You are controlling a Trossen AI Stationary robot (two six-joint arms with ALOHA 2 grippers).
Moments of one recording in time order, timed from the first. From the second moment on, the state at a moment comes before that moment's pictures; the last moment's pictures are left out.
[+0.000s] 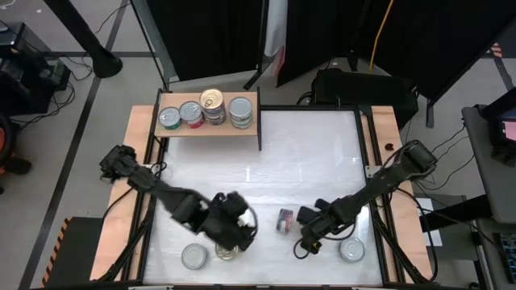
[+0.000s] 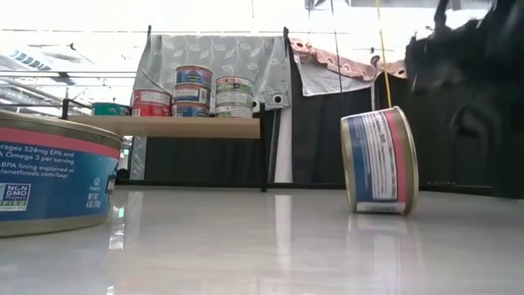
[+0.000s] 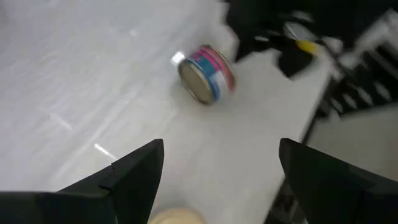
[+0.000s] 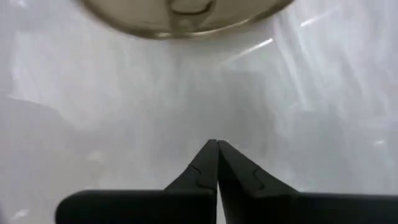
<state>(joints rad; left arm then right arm) -0.55 1.76 1.69 -0.93 -0.41 -1.13 0.57 1.69 0.94 -0.51 0.07 1.03</state>
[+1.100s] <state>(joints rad) -0.24 2.17 1.70 -0.47 -0.29 -1.41 0.66 1.09 0.95 -1.00 0.26 1.54</state>
